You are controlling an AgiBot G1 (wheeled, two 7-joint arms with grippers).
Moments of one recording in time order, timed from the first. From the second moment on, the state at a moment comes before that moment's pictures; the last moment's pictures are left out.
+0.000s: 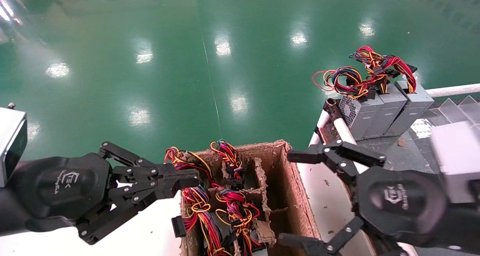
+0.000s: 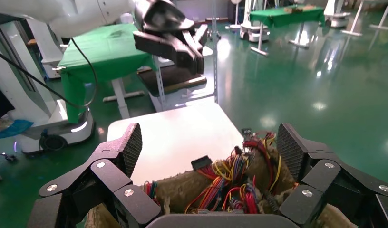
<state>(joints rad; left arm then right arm) -1.09 0.59 0.34 -1.27 0.69 1.47 -0.16 1.07 -0.64 -0.31 1.28 -0.78 -1.48 0.20</state>
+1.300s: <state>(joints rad) -1.09 0.59 0.34 -1.27 0.69 1.47 -0.16 1.09 -1.00 -0.63 1.25 -1.22 -1.36 0.27</state>
